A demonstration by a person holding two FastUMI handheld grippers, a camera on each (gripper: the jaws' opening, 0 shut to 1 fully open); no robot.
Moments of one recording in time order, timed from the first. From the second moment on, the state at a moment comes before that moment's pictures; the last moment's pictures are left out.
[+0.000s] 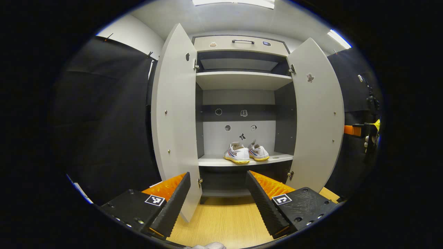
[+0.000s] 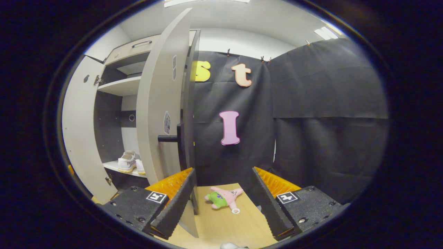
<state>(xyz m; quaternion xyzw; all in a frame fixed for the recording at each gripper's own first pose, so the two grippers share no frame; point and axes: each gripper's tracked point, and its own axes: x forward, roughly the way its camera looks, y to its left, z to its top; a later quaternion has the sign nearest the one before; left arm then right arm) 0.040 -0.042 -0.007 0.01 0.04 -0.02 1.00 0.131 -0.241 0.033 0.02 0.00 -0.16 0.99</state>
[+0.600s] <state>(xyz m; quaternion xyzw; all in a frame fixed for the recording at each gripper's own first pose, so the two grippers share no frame) 0.048 -0.042 -0.003 0.01 0.04 -0.02 1.00 0.142 -0.173 0.034 0.01 0.00 -0.08 1.00</state>
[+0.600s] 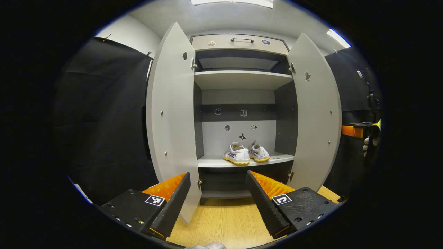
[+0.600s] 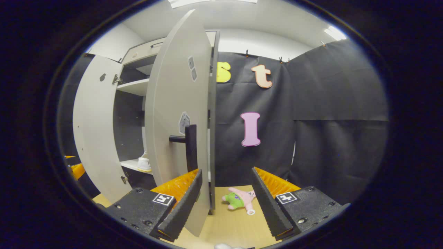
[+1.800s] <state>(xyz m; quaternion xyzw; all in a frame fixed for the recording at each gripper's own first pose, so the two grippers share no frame) 0.033 0.078 0.003 0.03 0.03 0.08 1.00 0.142 0.014 -0.002 -0.01 0.05 0.10 0.99</state>
